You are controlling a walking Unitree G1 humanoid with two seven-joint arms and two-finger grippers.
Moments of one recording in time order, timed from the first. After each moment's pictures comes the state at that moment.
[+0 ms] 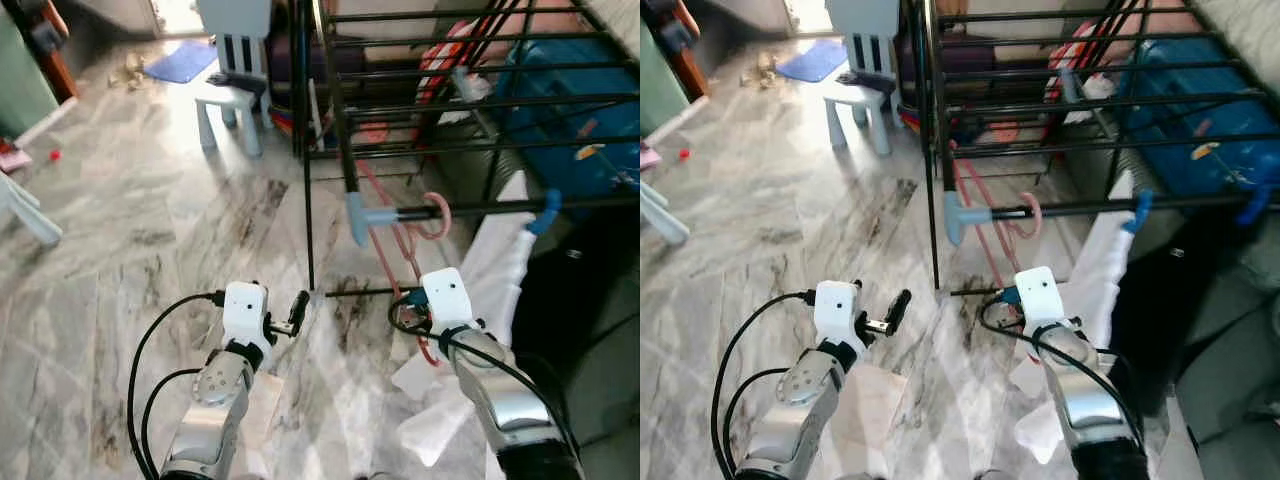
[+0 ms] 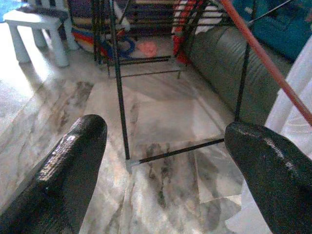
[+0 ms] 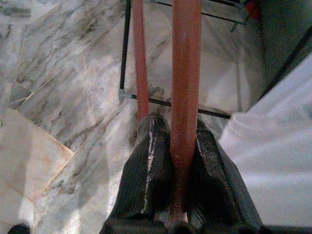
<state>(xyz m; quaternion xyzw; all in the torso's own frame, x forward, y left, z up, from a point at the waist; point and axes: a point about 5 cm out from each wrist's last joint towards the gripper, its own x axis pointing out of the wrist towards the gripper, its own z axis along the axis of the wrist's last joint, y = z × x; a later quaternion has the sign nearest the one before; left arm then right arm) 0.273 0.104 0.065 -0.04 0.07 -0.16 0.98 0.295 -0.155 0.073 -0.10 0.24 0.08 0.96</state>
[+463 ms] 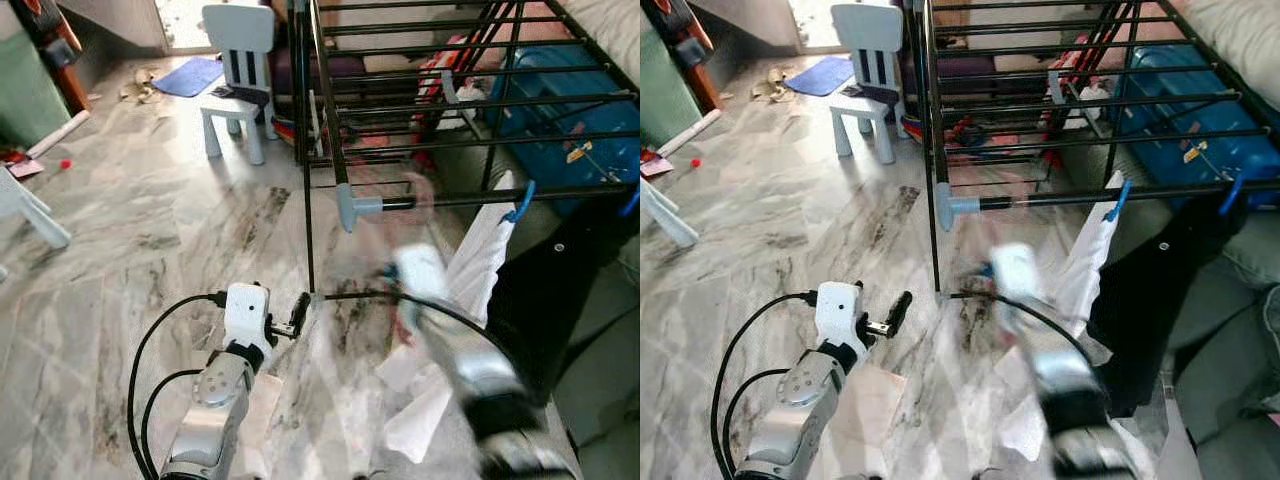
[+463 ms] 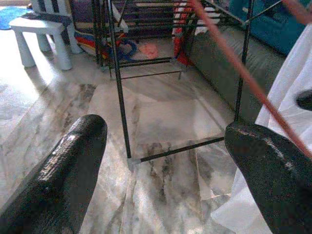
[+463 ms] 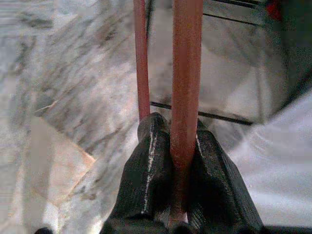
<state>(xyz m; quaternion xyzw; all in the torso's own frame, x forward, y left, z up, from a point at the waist) 0.272 0.106 0.065 -0.02 0.08 -0.15 0.99 0.332 -0.112 0.084 -0.08 0.25 0.11 0.96</state>
